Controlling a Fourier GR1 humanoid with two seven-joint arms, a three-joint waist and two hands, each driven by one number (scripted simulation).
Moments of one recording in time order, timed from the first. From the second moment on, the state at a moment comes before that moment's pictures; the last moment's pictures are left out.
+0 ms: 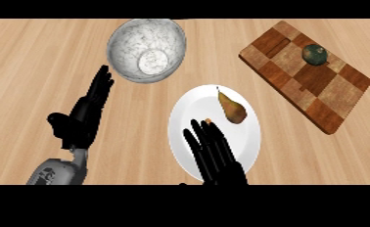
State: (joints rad) left arm -0.14 0.28 -0.25 -1.51 0.19 0.27 0.01; right arm 0.08 -0.05 0.82 -1.78 1.21 -0.52 0.37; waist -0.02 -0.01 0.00
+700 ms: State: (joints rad) left arm -0.18 0.26 -0.24 -1.51 0.17 0.25 0.05; right arm -0.12 -0.05 0.91 -1.85 1.27 -0.07 1.01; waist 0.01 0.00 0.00
